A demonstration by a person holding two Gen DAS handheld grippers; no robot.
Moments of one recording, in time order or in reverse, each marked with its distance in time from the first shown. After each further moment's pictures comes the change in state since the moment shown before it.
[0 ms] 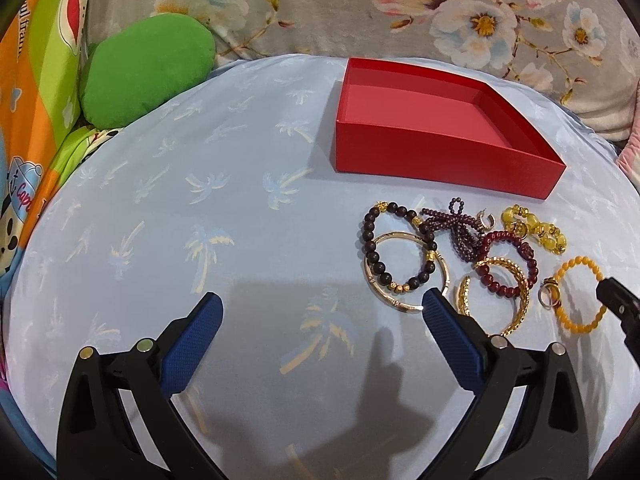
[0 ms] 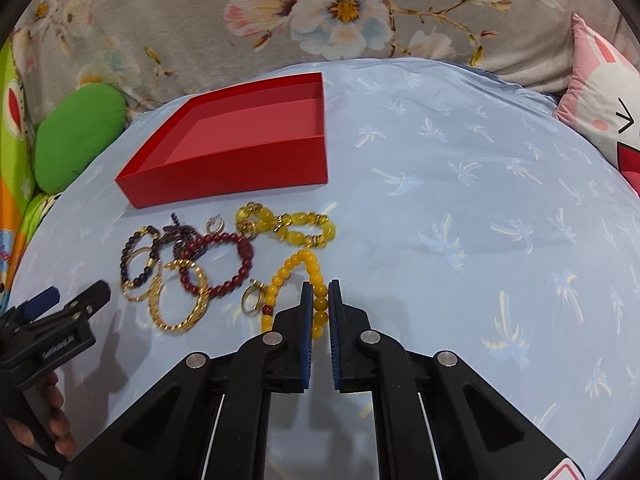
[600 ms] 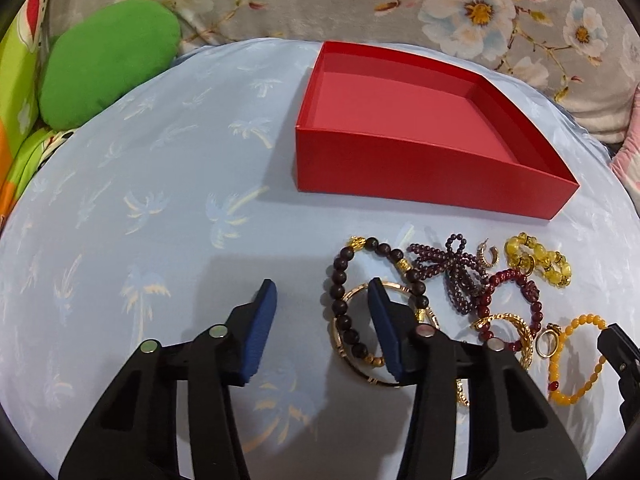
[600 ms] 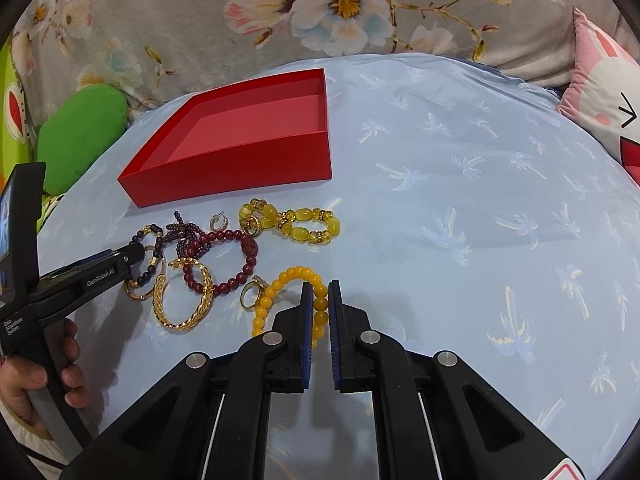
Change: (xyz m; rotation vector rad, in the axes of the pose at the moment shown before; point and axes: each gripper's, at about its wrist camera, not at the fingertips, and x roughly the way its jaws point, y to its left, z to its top) left arm 0.048 -0.014 0.031 0.010 0.057 -0.094; right arm 0.002 -0.002 0.002 0.014 0.017 0.015
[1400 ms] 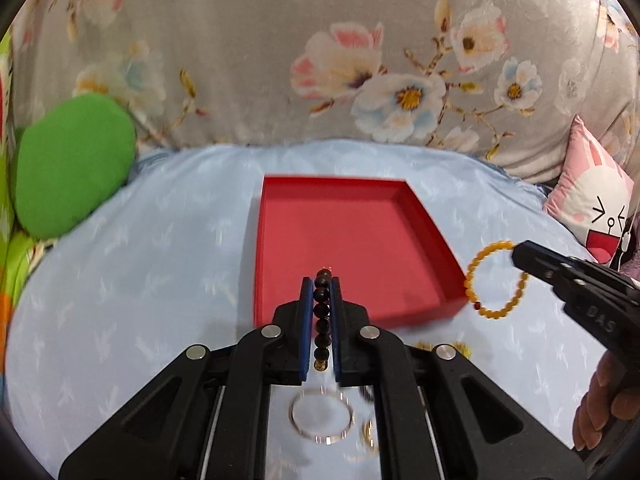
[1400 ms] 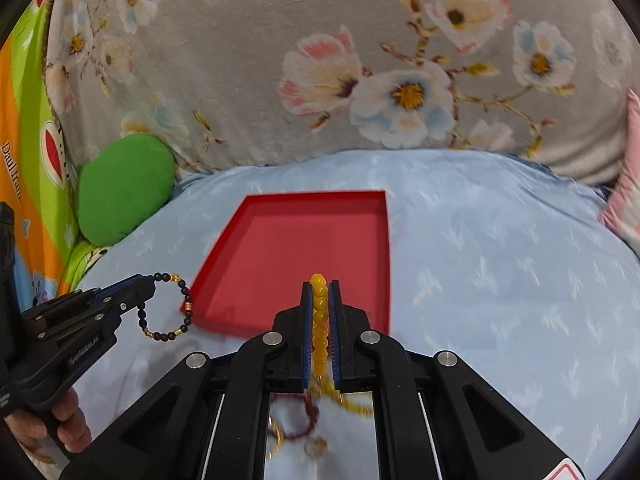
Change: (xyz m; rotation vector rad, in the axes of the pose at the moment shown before) left arm -0.089 -0.015 0.101 0.111 -0.205 -0.171; right arm -0.024 0.040 0.150 -0.107 -0.143 0.151
